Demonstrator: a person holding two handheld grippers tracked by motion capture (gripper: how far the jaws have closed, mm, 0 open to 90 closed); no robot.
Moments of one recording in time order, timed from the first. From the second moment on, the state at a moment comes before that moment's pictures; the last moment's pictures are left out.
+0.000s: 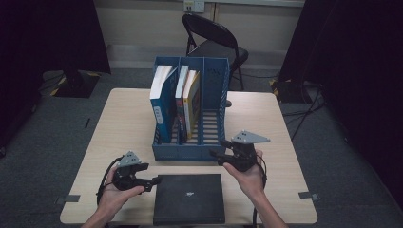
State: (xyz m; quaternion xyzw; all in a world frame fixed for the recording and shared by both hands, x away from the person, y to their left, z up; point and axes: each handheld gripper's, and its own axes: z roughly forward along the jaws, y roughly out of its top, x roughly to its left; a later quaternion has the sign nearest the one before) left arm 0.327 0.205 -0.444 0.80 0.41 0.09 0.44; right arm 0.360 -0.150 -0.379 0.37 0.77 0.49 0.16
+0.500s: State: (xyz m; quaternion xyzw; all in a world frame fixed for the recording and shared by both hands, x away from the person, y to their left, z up) left arm 0.327 0.187 -0.450 0.82 0.37 0.07 0.42; right arm 0.319 -0.166 -0.440 0.40 0.80 0.44 0.11
